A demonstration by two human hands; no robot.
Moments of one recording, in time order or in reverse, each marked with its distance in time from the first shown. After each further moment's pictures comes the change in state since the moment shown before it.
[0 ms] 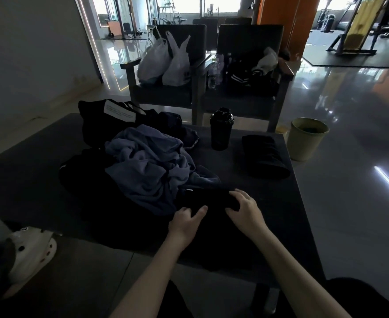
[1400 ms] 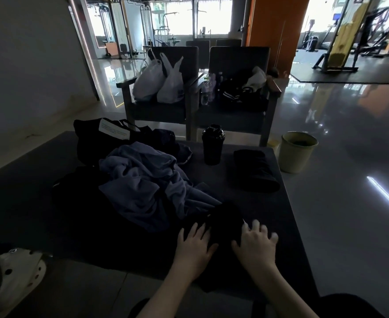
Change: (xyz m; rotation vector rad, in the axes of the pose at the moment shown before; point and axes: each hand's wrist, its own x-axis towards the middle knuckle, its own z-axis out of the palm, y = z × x) left_hand -0.016 0.015 0.034 0.827 -0.132 0.297; right_hand -0.038 0.017 -0.007 -0.666 -0.025 0.123
